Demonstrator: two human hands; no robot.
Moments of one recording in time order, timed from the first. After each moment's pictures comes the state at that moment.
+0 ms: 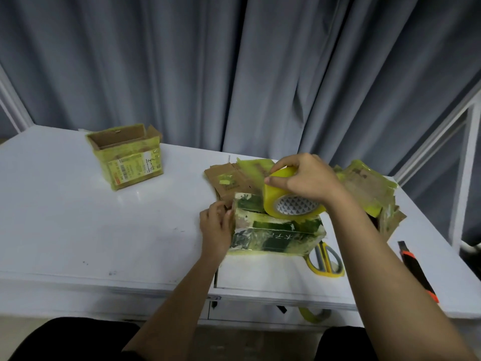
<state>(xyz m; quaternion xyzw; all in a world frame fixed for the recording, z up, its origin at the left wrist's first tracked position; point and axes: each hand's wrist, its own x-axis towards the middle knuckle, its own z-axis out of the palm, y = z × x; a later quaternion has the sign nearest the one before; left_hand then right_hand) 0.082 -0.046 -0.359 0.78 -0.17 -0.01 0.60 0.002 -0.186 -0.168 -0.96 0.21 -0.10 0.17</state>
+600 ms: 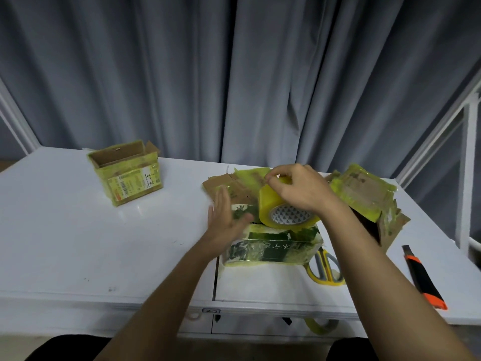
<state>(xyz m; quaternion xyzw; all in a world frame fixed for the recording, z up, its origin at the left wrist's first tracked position) 0.094 -0.054 -0.305 0.79 -0.34 -0.15 0.49 -0.004 -0.192 -0.172 -0.96 0.17 -0.12 0.19</state>
